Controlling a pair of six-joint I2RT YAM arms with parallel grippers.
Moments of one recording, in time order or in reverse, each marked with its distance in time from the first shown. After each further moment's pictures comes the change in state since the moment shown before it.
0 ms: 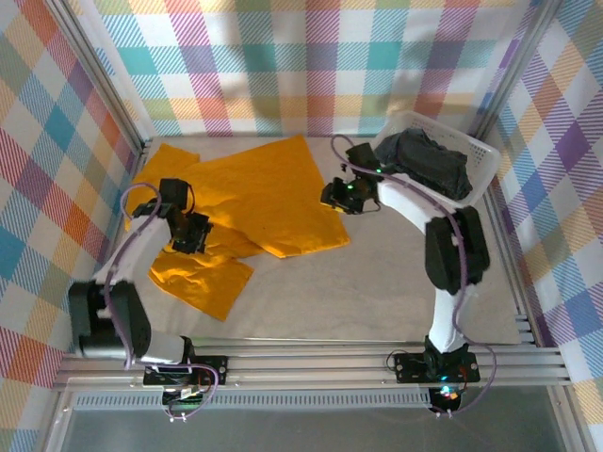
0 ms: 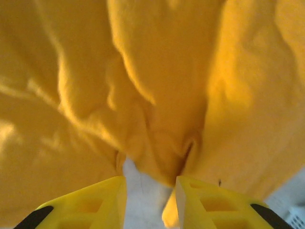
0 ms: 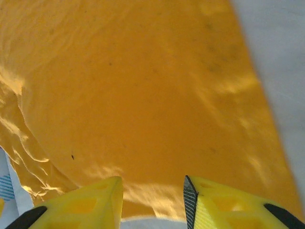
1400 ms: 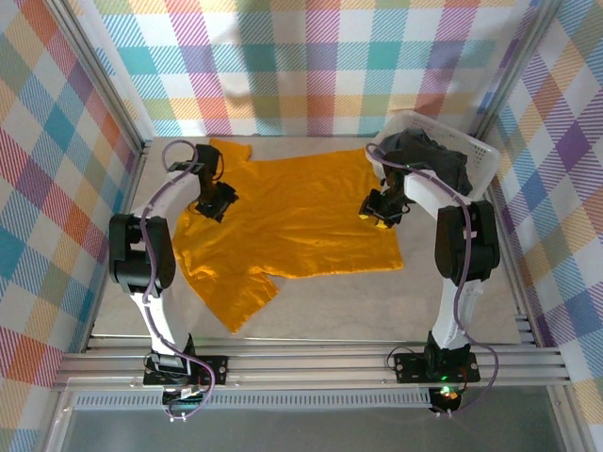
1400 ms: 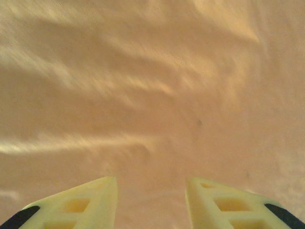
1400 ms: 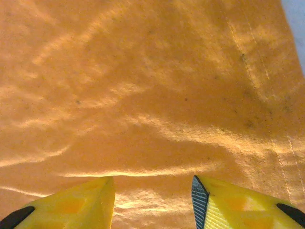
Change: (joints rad) left arm -0.092 0.426 0.428 -0.042 -0.045 0.212; right arm -0.219 -0.030 -0.088 -0.261 0.101 -0.093
